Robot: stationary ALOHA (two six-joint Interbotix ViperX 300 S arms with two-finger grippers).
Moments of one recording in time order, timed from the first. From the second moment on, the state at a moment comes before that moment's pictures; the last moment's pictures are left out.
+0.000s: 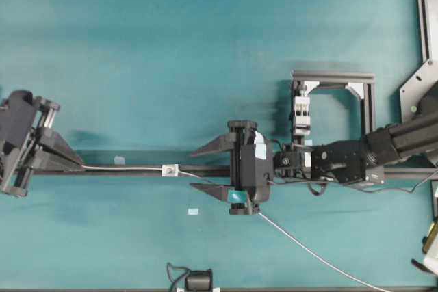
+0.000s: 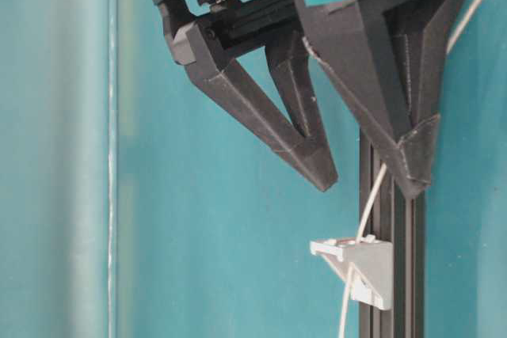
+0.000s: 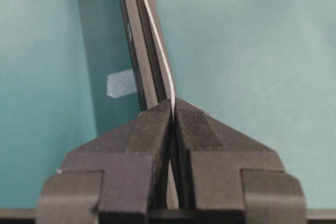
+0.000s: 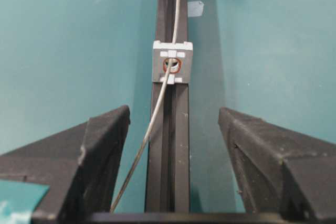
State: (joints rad) left arm -0.38 -0.31 1.33 -0.05 -0.50 -0.20; right arm 0.35 0.35 0.71 0.50 -0.75 -0.11
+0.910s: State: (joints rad) left arm -0.26 -0.35 1.32 -0.05 -0.50 -0.19; right arm 0.35 0.32 0.72 0.50 -0.75 -0.11
